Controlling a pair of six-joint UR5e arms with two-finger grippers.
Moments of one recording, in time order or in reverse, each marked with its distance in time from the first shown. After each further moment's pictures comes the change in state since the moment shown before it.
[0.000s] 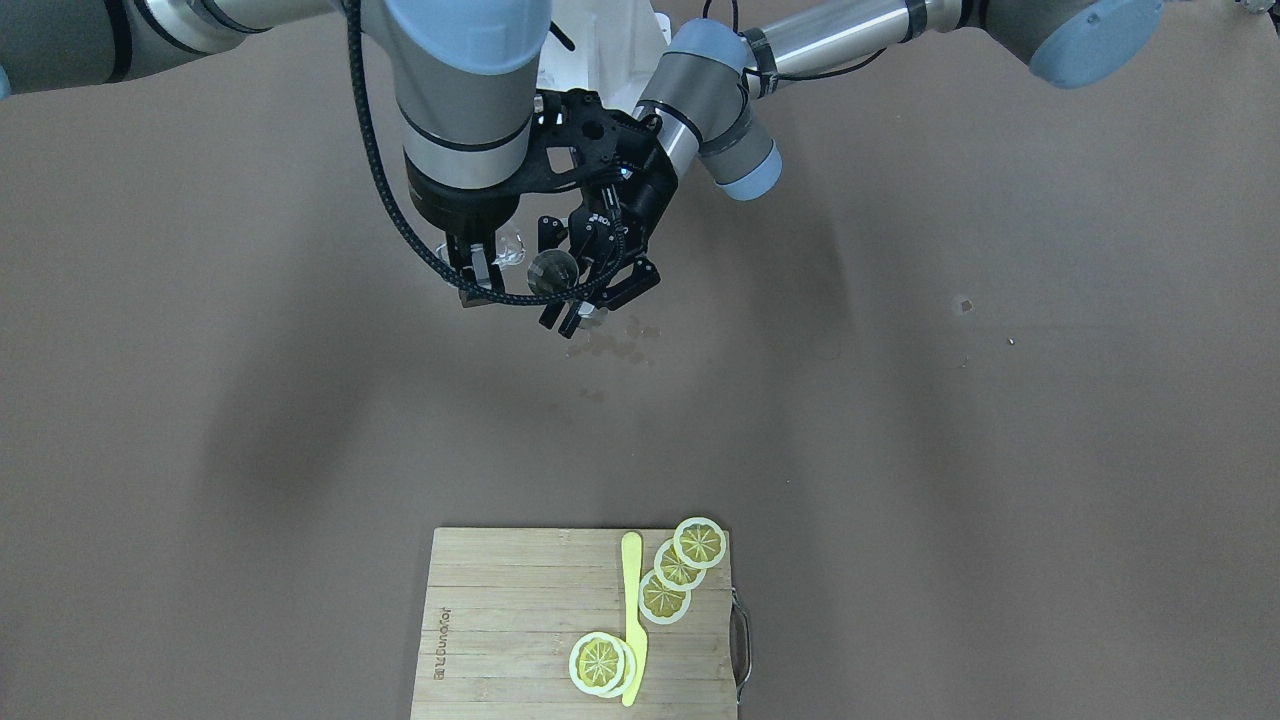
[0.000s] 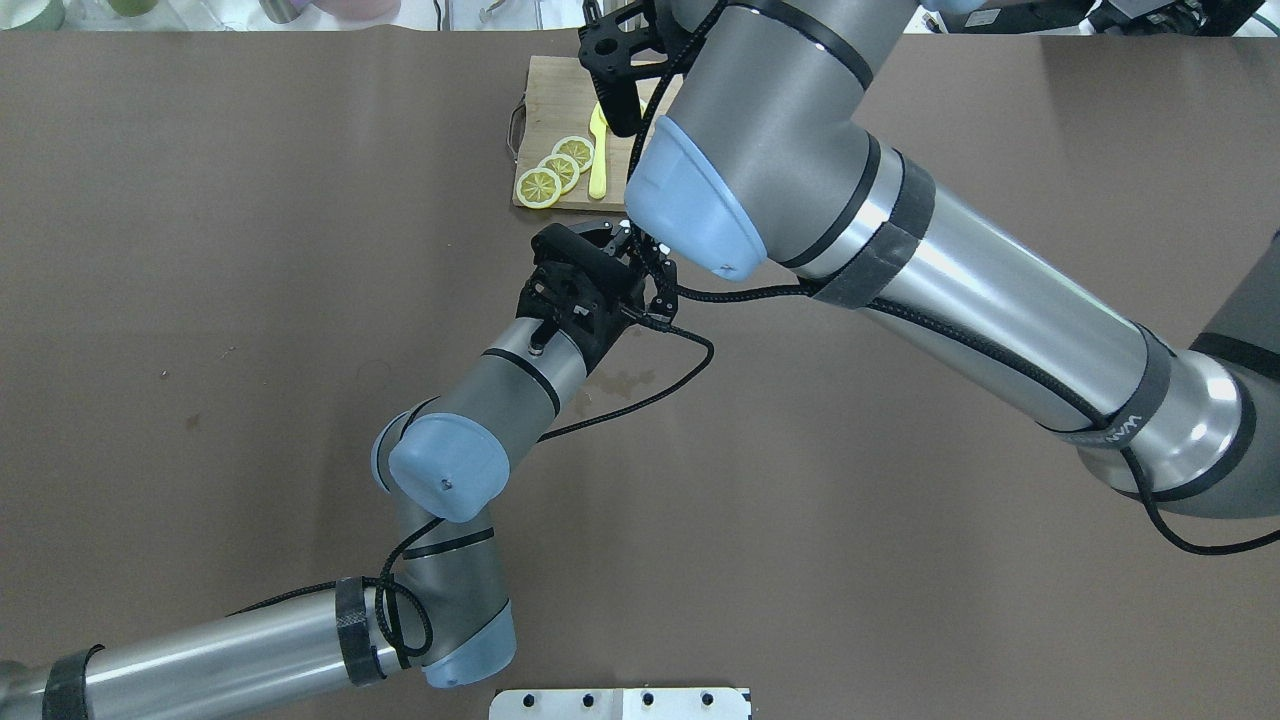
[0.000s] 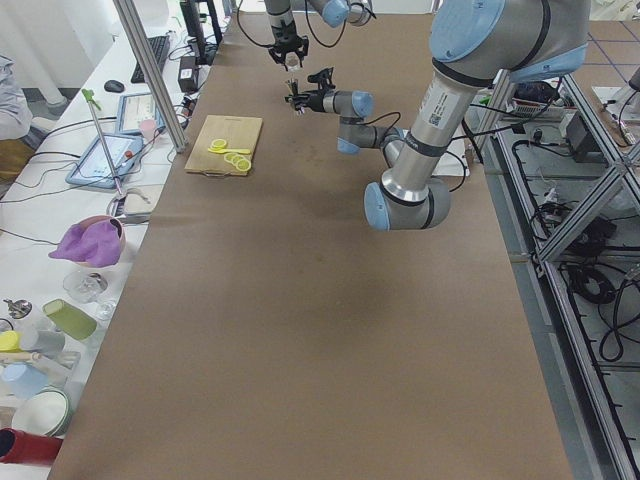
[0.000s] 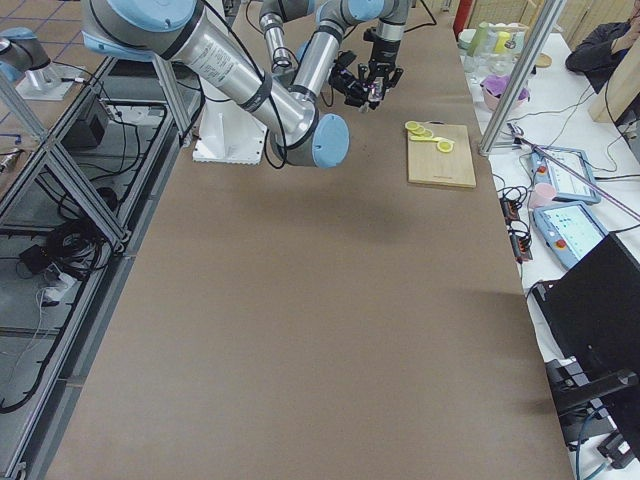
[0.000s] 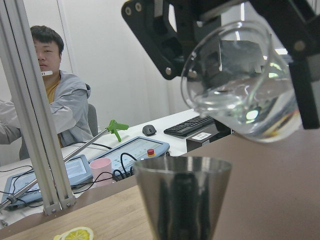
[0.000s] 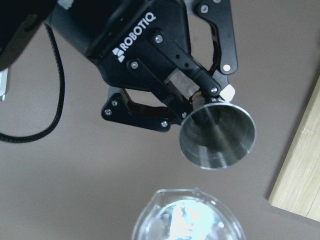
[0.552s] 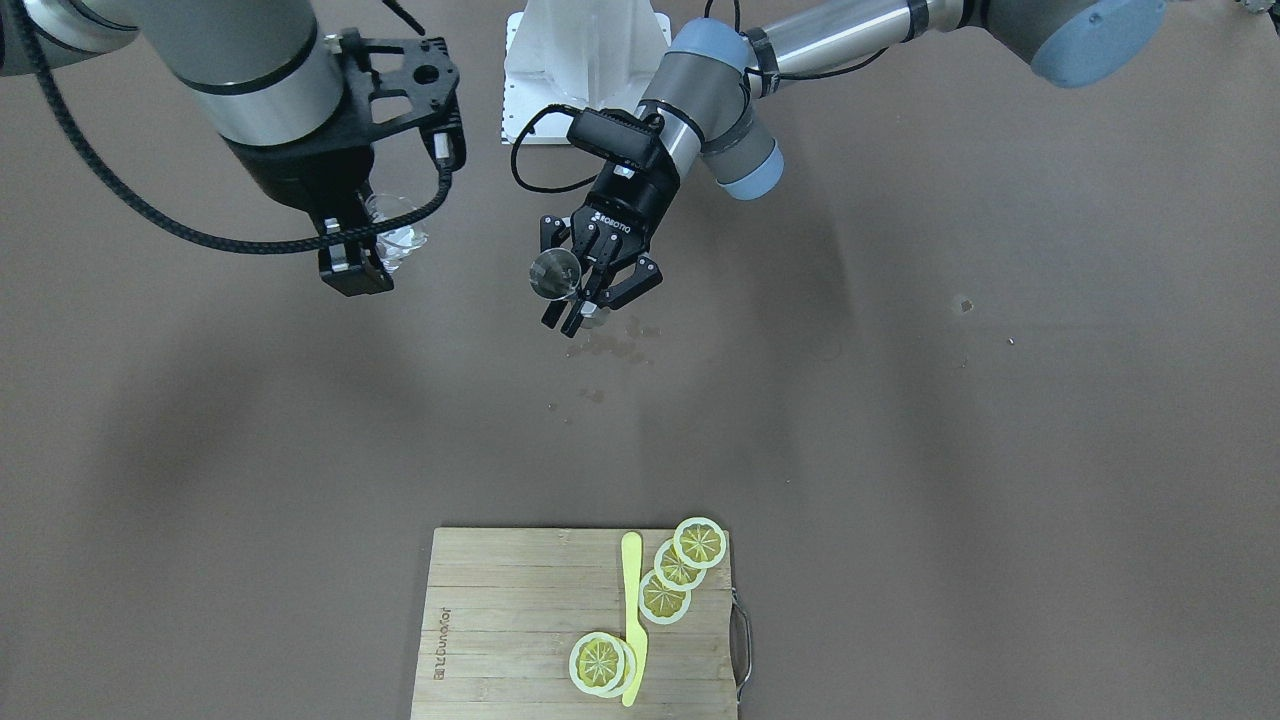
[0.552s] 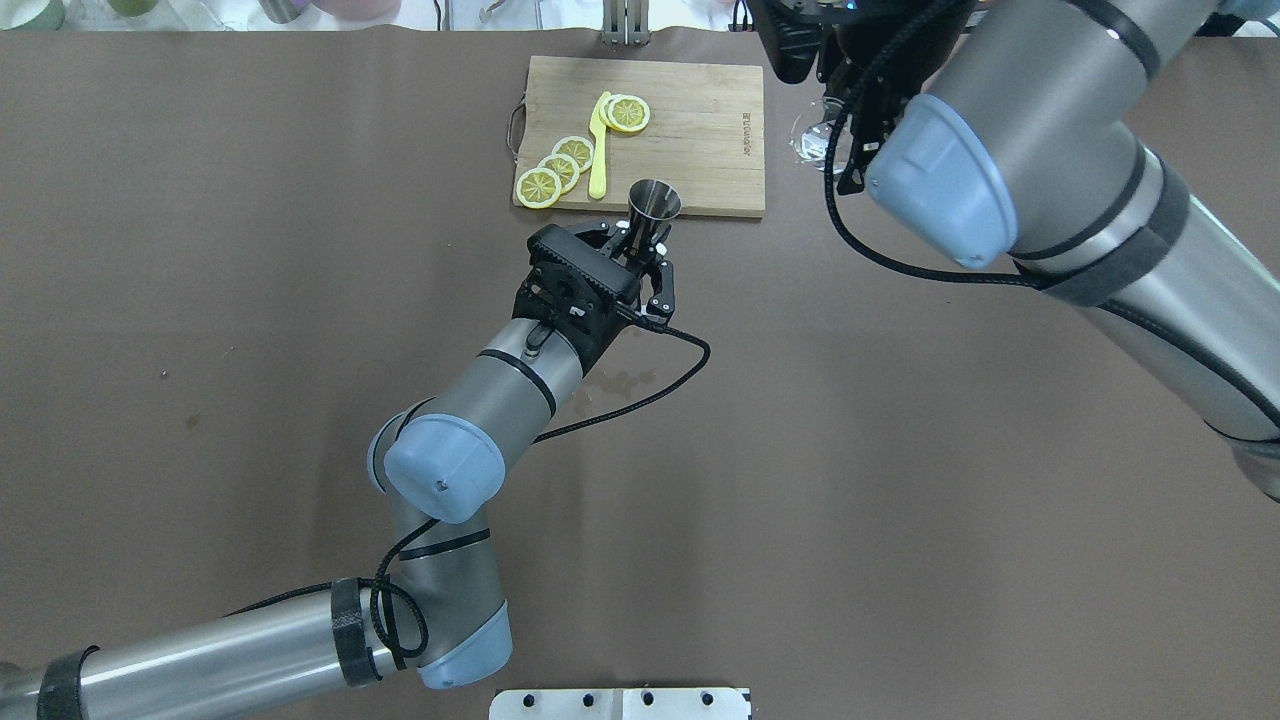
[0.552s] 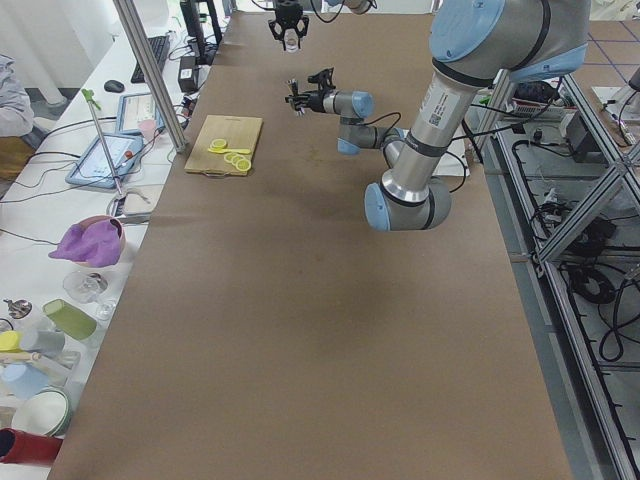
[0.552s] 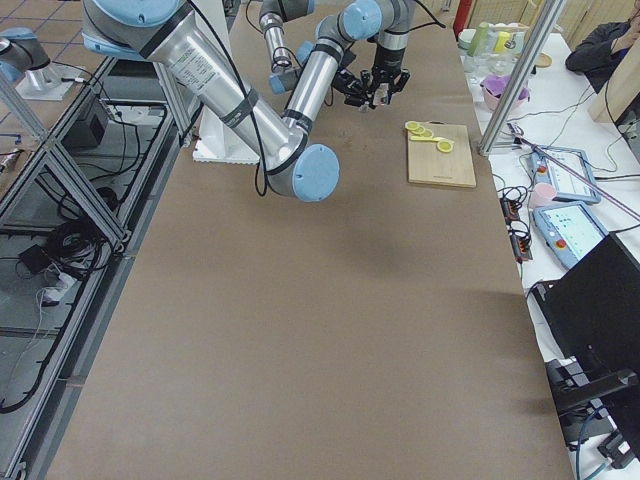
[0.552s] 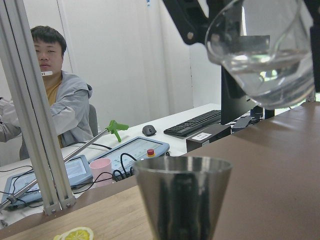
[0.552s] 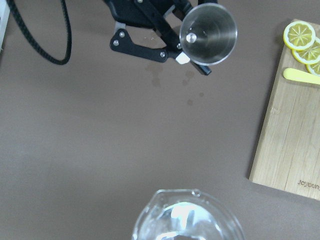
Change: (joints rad) left arm 0.000 0.010 -0.008 0.000 0.000 0.001; right arm 0.132 -0.249 0.239 0.155 0.136 0.006
